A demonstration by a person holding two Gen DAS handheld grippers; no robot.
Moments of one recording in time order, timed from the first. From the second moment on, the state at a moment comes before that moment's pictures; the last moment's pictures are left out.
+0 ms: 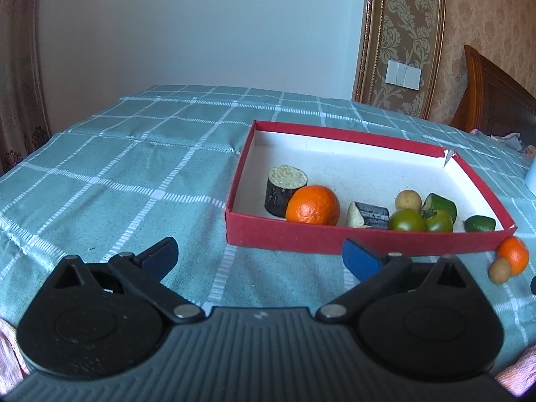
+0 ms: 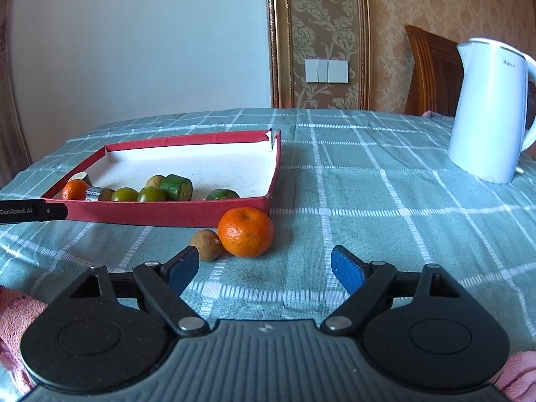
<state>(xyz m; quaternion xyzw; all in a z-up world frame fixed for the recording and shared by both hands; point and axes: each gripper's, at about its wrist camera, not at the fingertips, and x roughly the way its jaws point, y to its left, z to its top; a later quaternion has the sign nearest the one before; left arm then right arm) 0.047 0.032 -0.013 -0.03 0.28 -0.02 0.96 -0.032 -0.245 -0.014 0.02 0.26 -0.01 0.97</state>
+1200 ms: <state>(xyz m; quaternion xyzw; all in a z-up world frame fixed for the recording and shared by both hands) 0.041 0.038 -0.014 -0.05 0.26 -0.03 0.96 -0.012 -0.220 -0.022 0.03 0.31 0.09 0.95</state>
